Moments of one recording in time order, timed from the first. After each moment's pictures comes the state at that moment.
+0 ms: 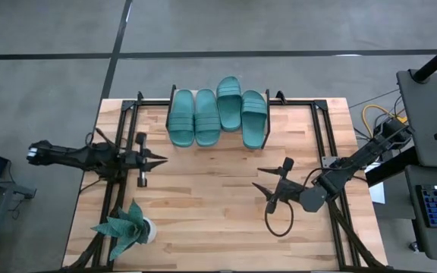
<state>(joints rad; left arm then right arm) -0.16 0.24 0.19 0.08 -0.20 0.24 0.64 1.28 0.70 0.27 1.05 -0.09</state>
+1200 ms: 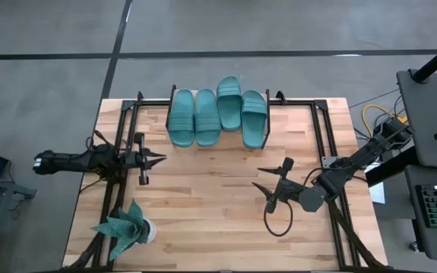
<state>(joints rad) -0.07 0.07 0.05 0.06 -0.17 0.30 0.63 1.28 0.70 0.26 1.05 -0.09</state>
